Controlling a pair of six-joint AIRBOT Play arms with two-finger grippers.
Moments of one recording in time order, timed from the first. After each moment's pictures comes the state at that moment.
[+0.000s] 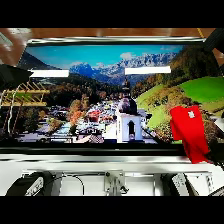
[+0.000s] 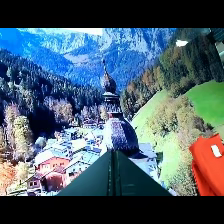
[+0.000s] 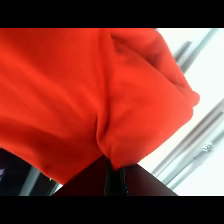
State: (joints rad) left arm 0.13 -0.82 1.29 0.84 -1.16 -1.46; right arm -1.03 -0.94 0.66 -1.47 1.33 1.57
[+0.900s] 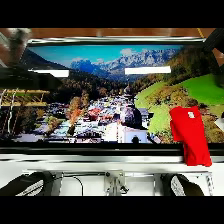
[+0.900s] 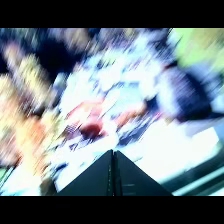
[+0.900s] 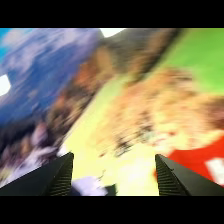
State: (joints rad) left arm -0.20 -1.19 1.44 1.21 -1.28 -1.41; right arm -0.29 -0.91 1.25 -1.24 1.07 1.54
